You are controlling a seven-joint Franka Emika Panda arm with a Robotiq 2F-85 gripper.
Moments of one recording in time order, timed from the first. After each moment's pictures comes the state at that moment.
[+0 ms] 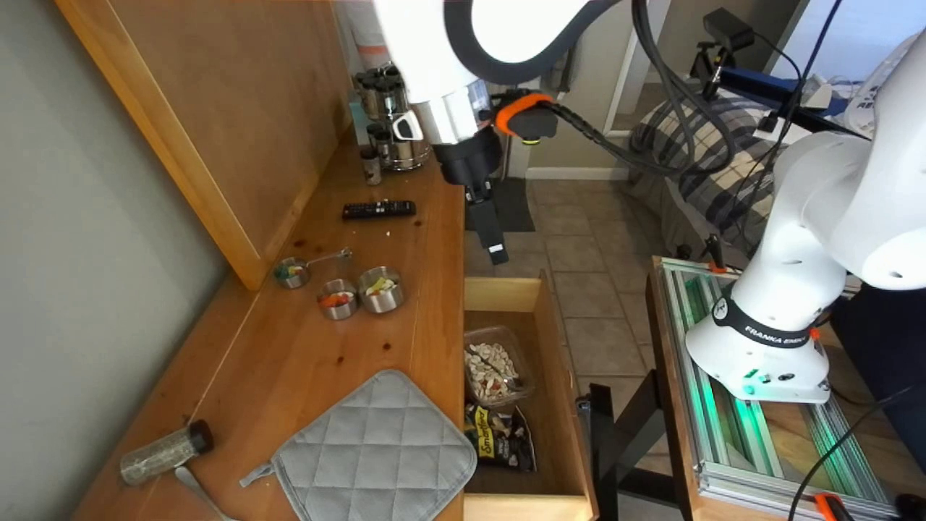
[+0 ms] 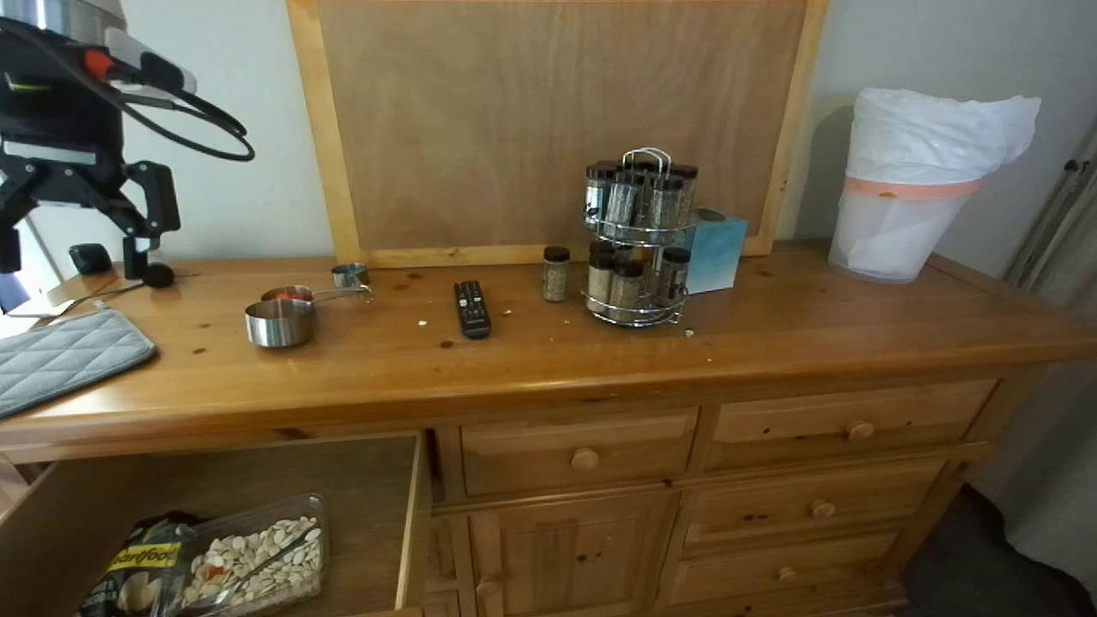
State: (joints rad) arm 0.11 -0.01 0.07 -2.08 0.07 1.73 -0.14
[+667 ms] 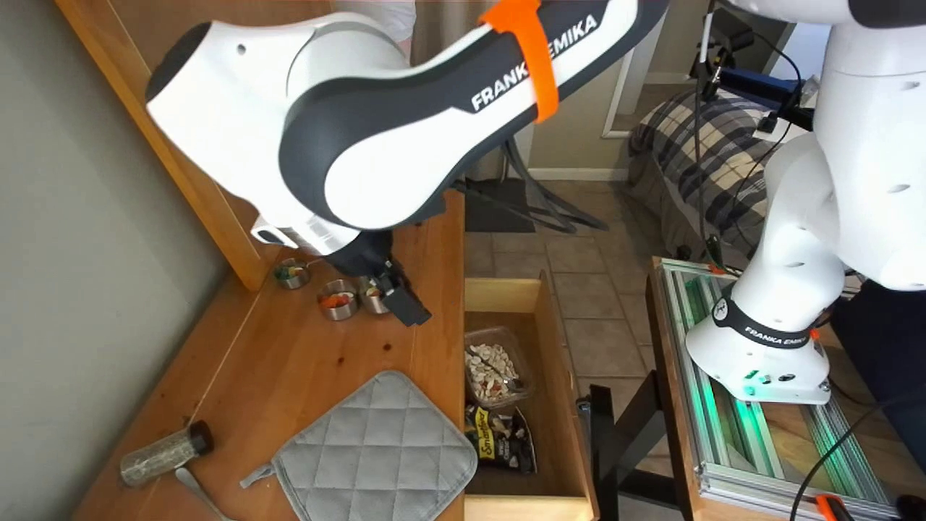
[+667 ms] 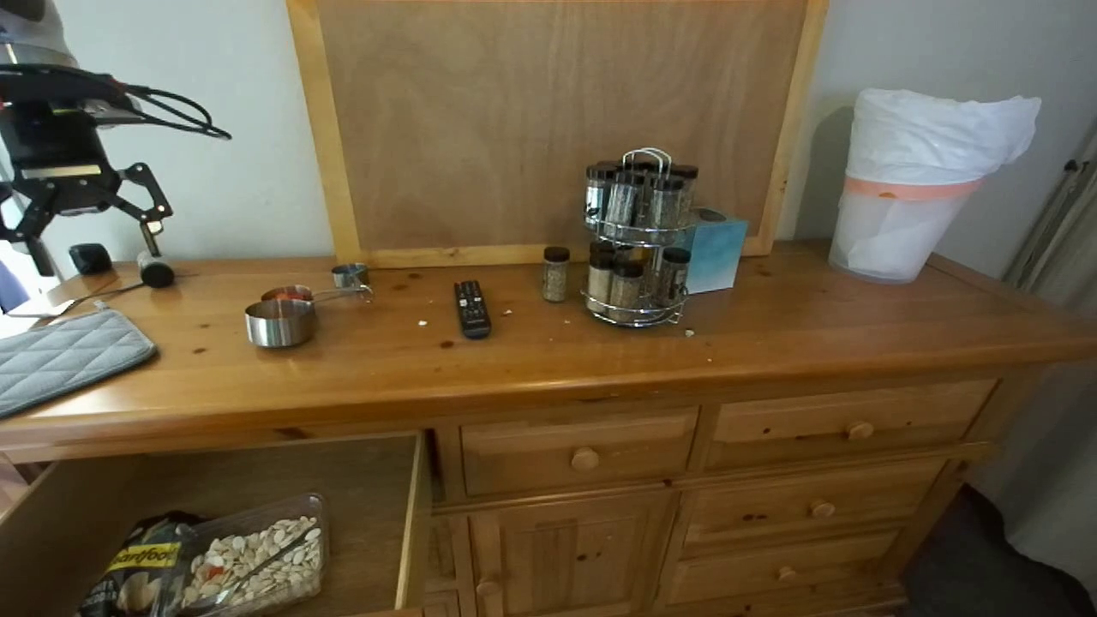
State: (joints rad) arm 0.26 0.45 0.18 -1.56 -0.25 1.60 -0.21
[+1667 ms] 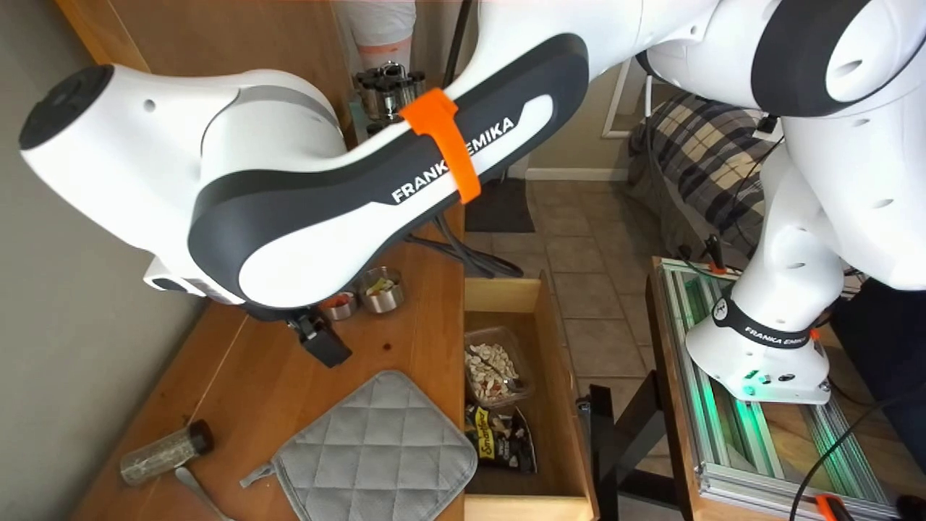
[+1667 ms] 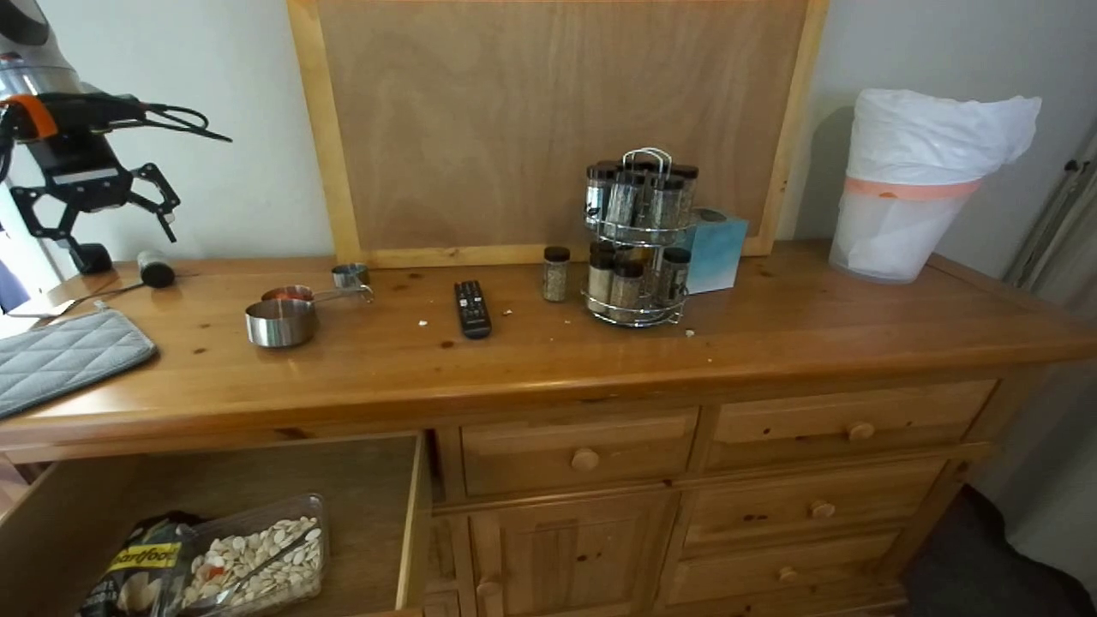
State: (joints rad) arm 0.32 0.68 0.19 -1.26 -0.34 1.70 -0.33
